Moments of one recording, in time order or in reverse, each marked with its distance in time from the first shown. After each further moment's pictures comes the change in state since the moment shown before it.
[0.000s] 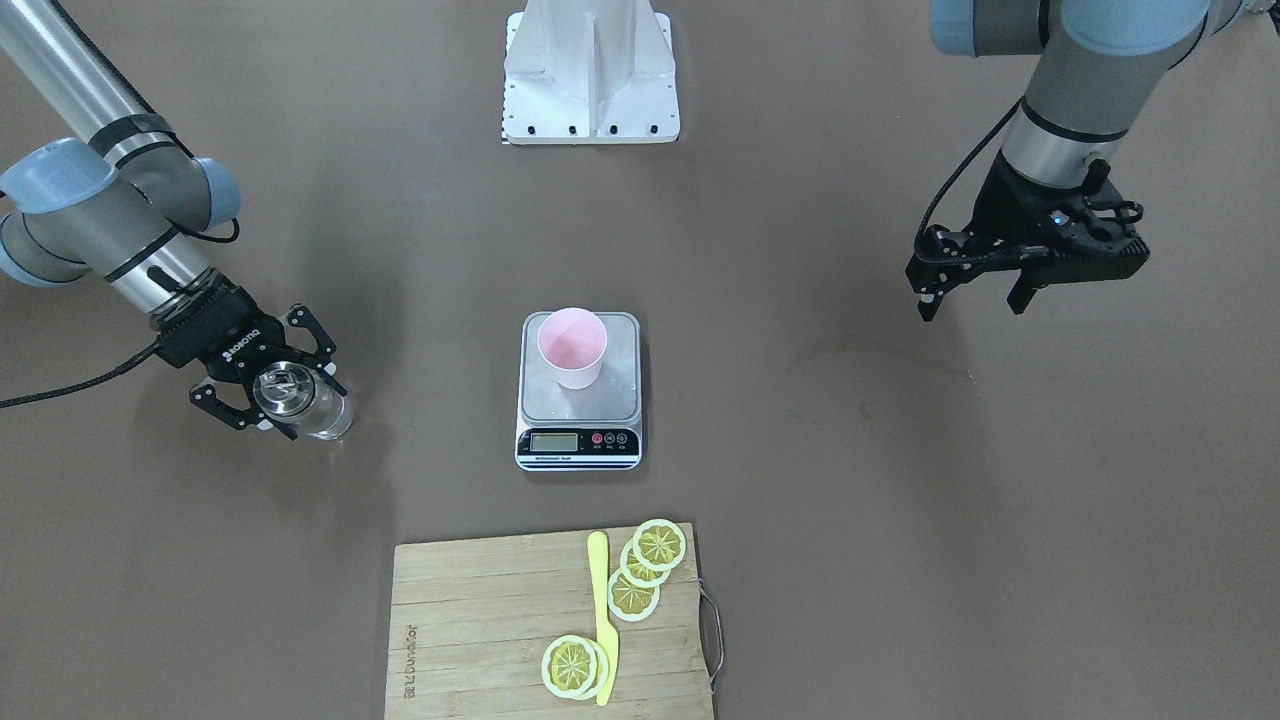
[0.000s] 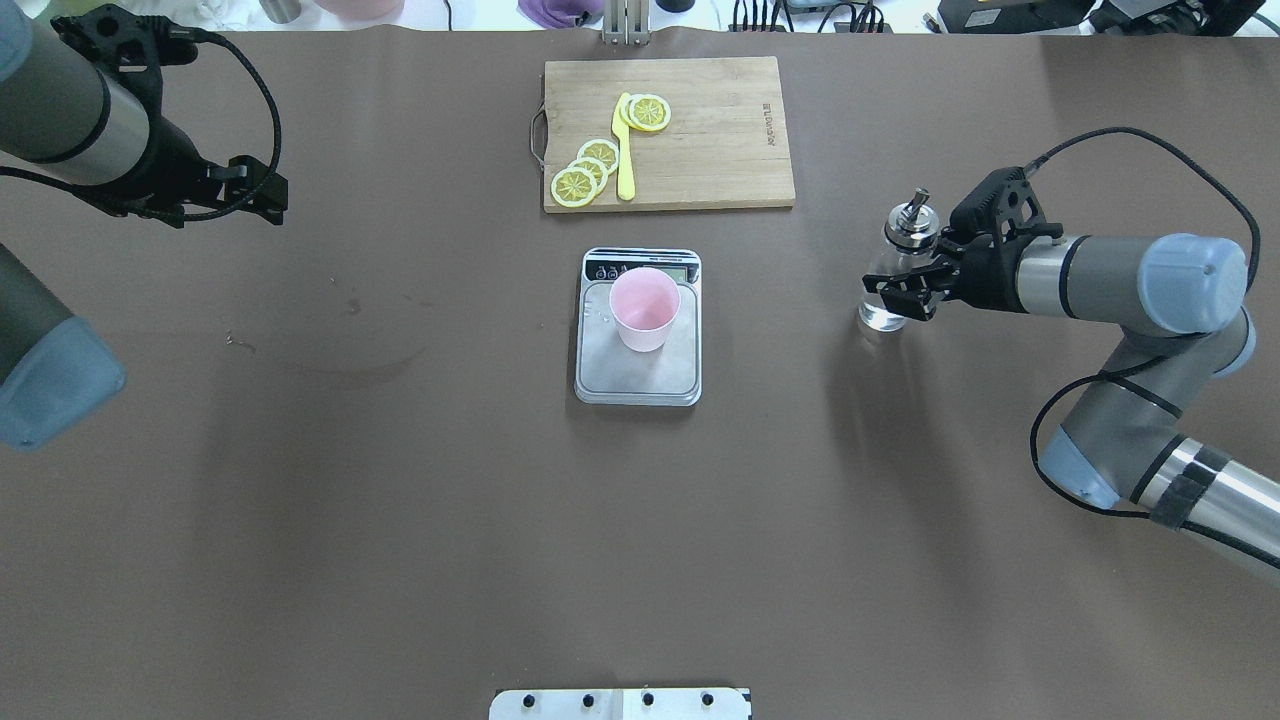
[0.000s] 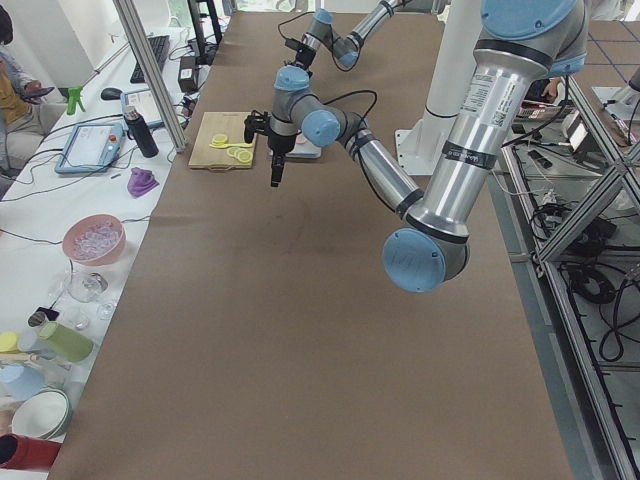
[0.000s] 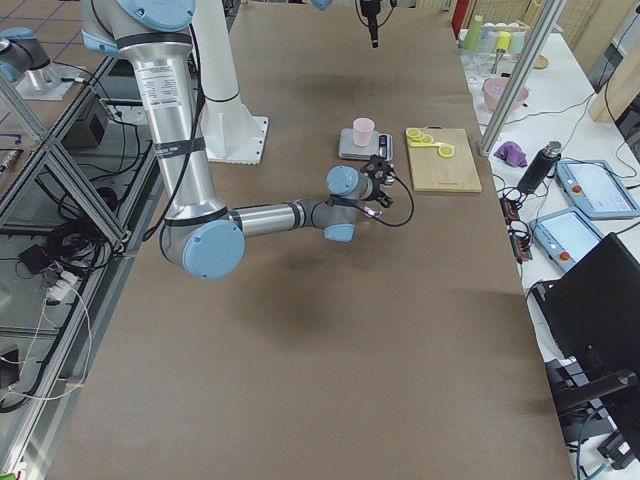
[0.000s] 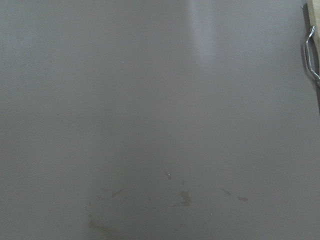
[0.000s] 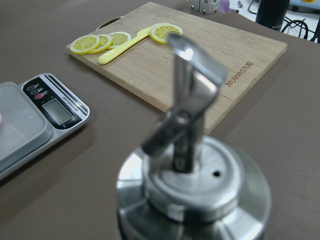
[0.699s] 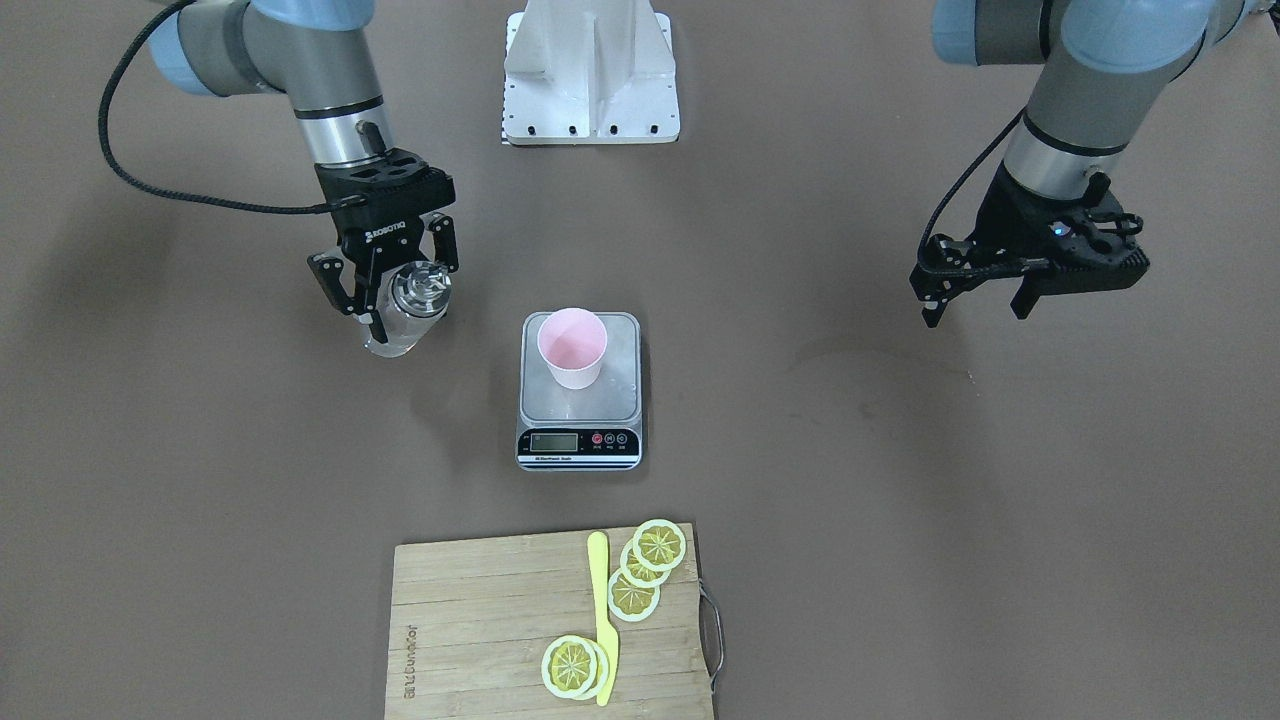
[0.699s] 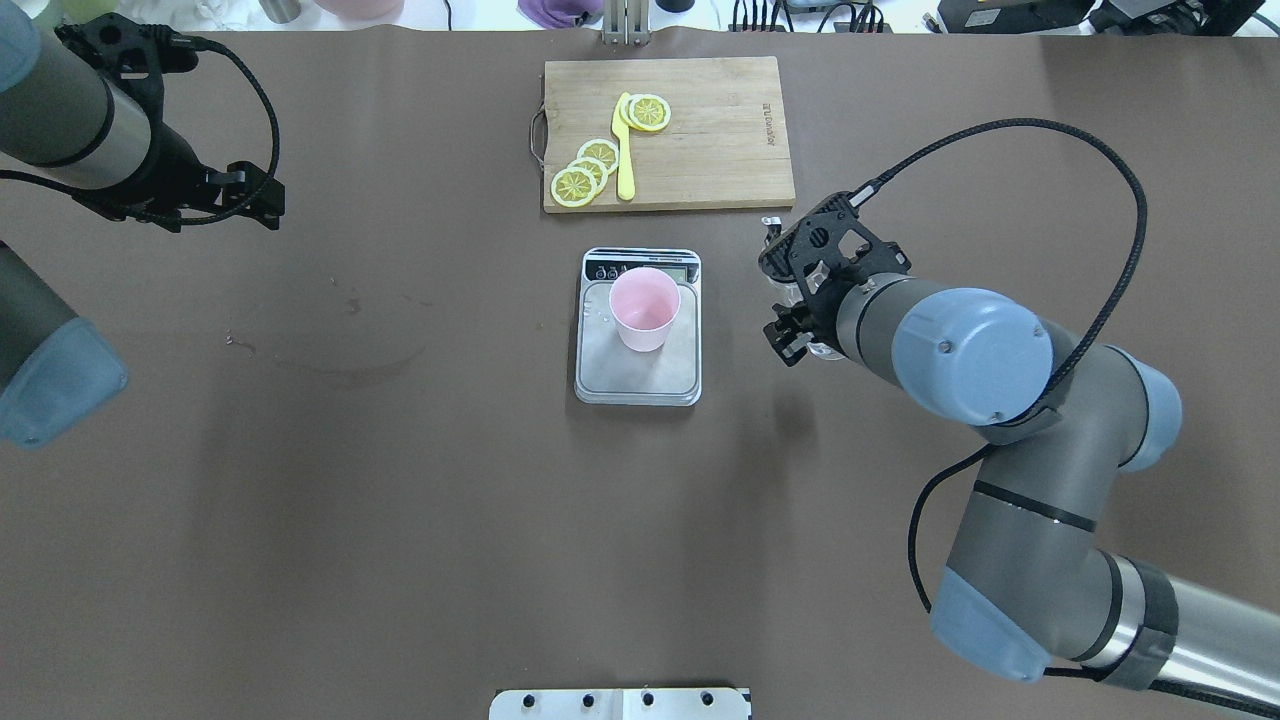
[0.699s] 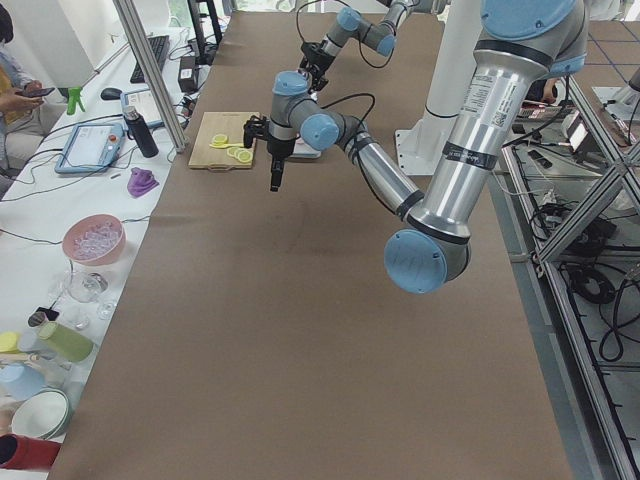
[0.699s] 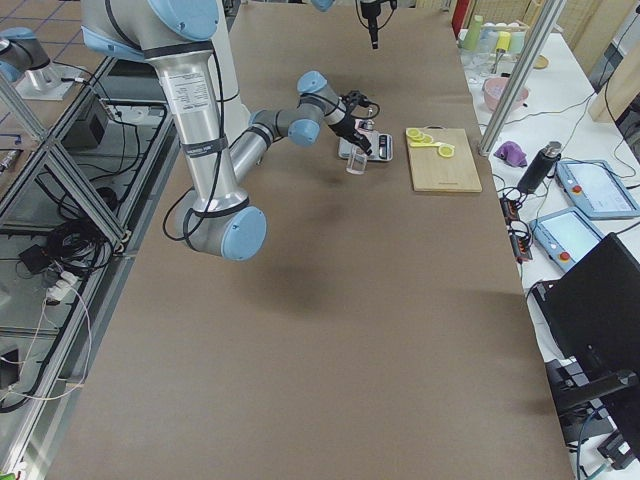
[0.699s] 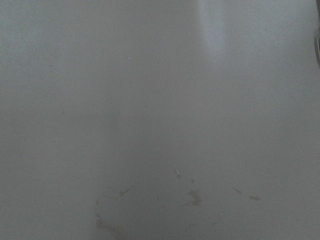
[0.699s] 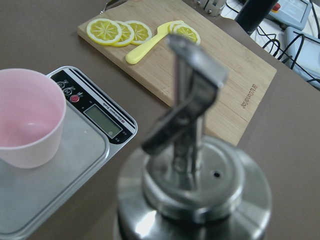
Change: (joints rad) left arm 0.001 0.006 0.018 -0.004 0.001 0.004; right arm -0.267 0.140 0.475 -1.010 -0.472 -0.038
